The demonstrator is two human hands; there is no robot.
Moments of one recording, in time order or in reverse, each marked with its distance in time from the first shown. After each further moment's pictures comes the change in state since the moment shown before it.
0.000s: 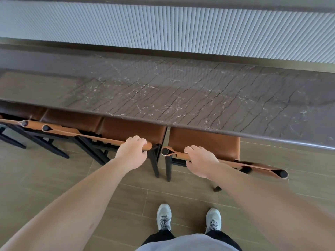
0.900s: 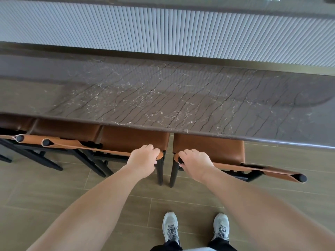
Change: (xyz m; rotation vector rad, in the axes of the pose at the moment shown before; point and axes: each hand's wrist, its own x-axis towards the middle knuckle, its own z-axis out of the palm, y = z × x) left_hand 0.034 -0.047 0.011 0.157 -0.021 0.304; right_hand 0.059 -0.072 0.017 -0.271 0.145 -0.059
